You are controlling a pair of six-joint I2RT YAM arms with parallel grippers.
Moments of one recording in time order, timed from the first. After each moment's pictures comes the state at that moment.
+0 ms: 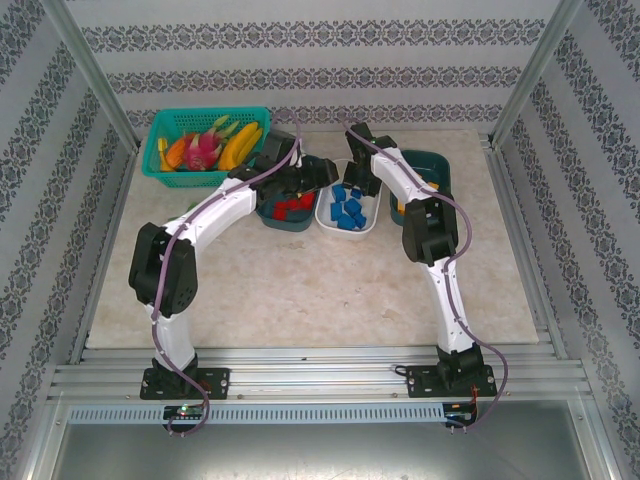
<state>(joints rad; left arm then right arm) -0.46 1.89 1.61 -0.39 0.33 -0.74 0.32 2.51 2.30 -1.02 0.01 0.65</state>
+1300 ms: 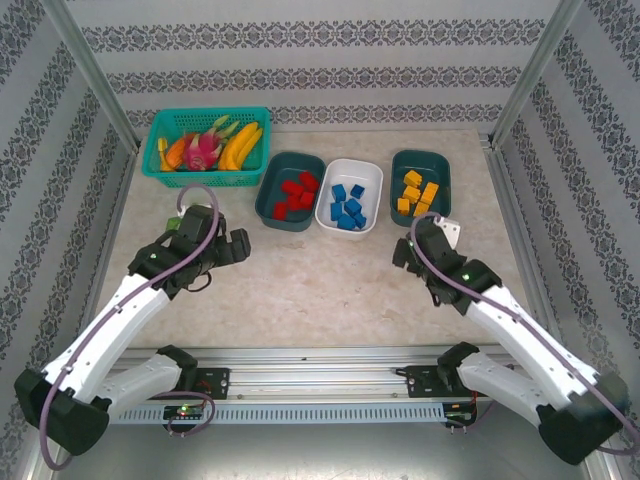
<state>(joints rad) -0.42 1.00 0.94 -0.84 -0.28 -0.56 0.48 0.95 0.76 -0.74 0.46 0.67</state>
